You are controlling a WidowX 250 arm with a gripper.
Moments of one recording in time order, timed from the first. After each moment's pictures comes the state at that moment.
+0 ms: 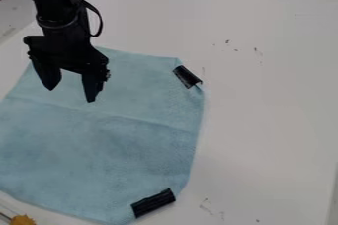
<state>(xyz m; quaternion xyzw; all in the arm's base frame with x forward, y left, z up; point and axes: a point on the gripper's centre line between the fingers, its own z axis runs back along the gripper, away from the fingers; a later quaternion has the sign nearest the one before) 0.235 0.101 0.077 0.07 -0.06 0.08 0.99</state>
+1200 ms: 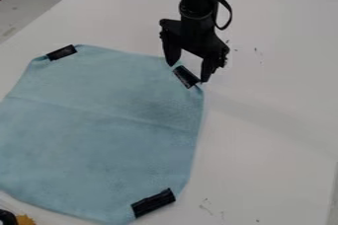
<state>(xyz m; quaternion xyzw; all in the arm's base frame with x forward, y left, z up) 0.366 -0.011 0.052 0.06 -0.12 -0.05 0.99</state>
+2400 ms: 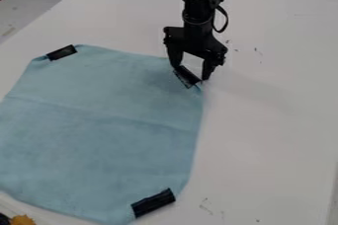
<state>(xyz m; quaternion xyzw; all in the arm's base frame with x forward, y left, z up) 0.407 0.008 0.016 0.05 -0.11 -0.02 0.99</state>
